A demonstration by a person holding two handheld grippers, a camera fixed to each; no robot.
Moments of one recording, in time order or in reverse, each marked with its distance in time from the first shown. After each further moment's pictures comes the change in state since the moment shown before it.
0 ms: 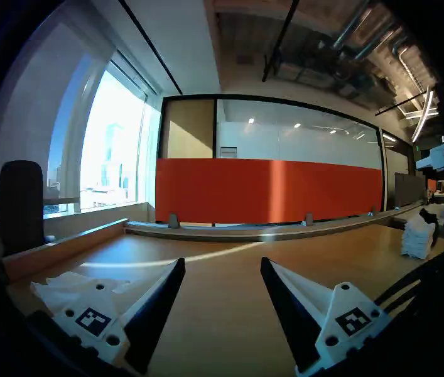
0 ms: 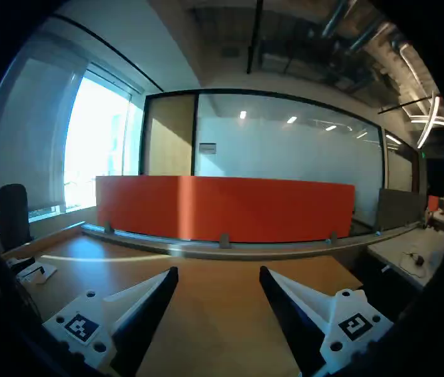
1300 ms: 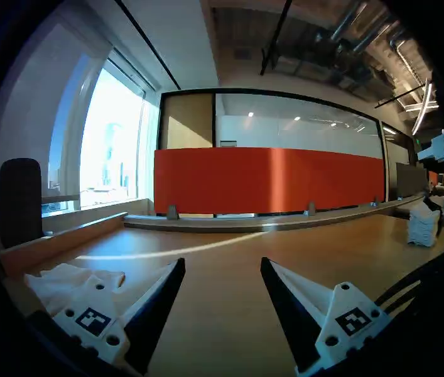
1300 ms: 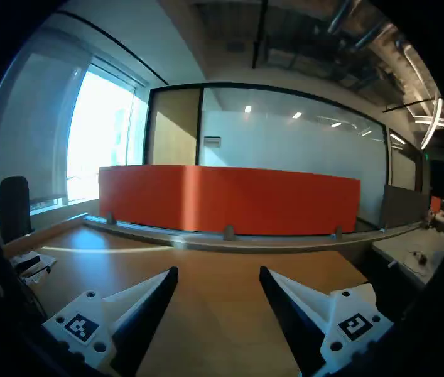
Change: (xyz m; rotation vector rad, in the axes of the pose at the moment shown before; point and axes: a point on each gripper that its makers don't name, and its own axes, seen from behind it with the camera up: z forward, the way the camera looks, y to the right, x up) left arm -0.032 0.005 0.017 0.006 -0.028 0.030; right arm -0.028 -0.005 0.013 0.018 -0.027 -0.010
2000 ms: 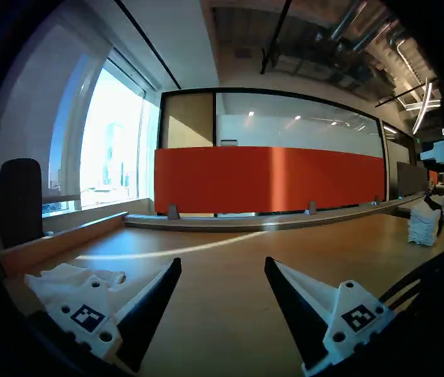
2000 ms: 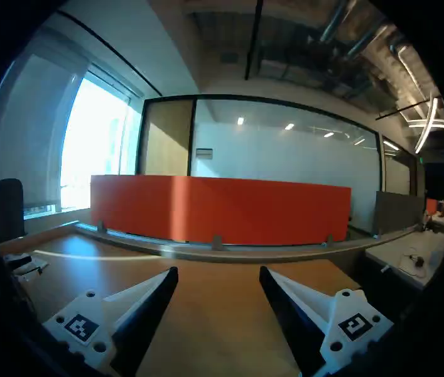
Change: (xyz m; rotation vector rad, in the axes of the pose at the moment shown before) left arm -0.002 -0.001 0.001 0.002 -0.005 0.004; right arm 0.000 0.037 -0.001 -0.048 0.079 0.002
